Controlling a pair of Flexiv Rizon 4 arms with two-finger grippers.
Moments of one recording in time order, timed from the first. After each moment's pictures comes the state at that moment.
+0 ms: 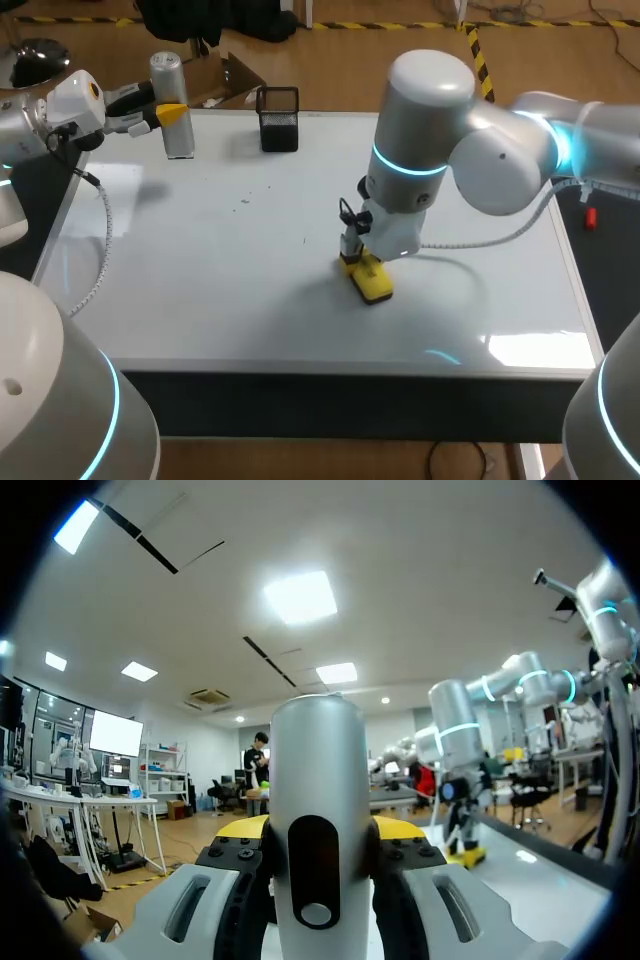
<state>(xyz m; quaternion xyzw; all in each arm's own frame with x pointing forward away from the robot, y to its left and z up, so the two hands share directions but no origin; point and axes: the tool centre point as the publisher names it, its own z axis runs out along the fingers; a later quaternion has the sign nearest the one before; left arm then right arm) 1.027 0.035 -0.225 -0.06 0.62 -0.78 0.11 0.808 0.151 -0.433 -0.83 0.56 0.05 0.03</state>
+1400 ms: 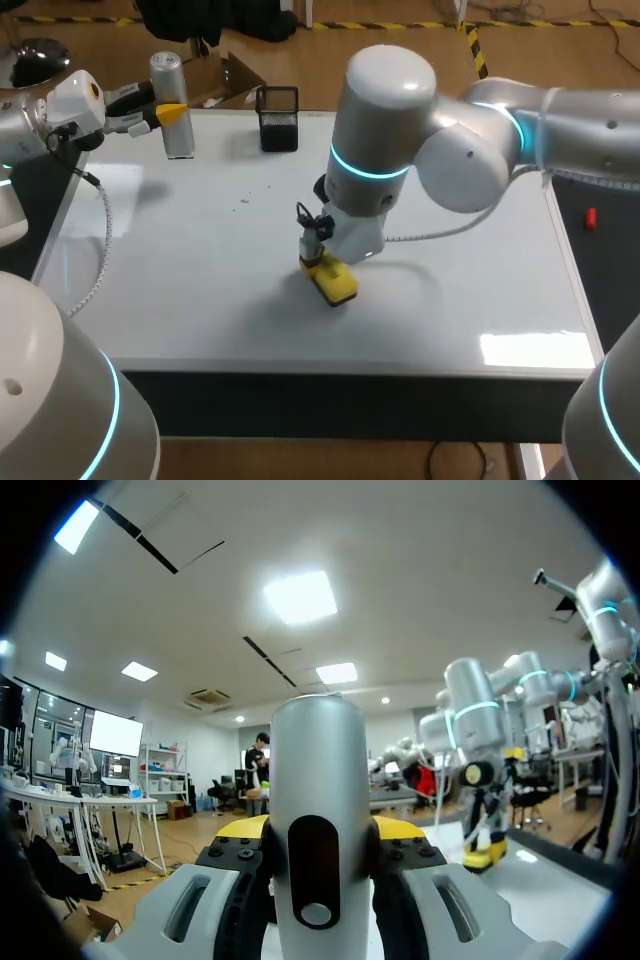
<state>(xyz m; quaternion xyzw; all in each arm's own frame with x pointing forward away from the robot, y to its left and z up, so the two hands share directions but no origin) 1.027 0.035 -0.225 -0.06 0.62 -0.78 0.11 0.789 0.221 -0.406 -0.87 0.49 0.04 0.05</state>
